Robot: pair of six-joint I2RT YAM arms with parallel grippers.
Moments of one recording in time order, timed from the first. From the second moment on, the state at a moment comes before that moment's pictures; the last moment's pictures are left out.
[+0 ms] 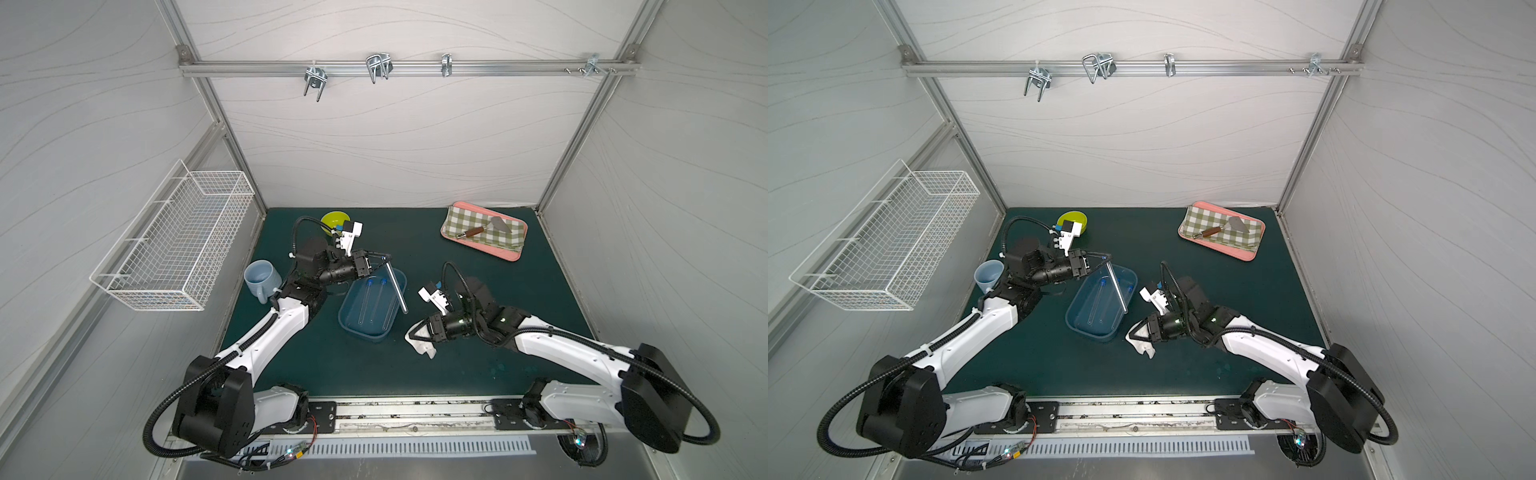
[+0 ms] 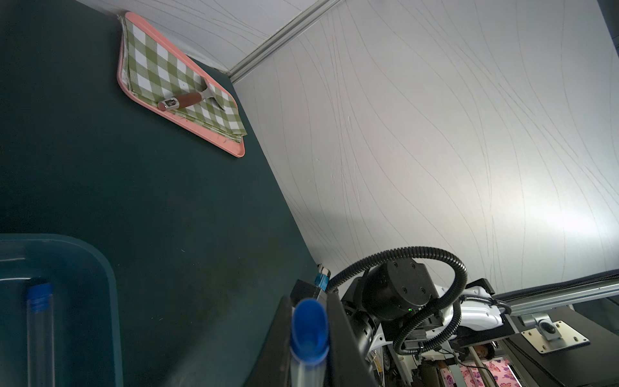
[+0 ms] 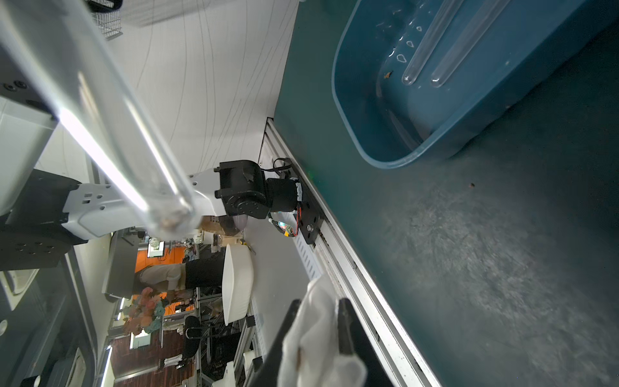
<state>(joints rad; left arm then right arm) -0.28 1.24 0.79 0.29 0.90 -0.91 0.83 1.18 0.63 -0.09 -0.77 0.75</state>
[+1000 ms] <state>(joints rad) -0.22 1.34 0.92 -0.10 0.90 -0.59 0.64 1.37 0.70 -0.34 -0.50 0.68</state>
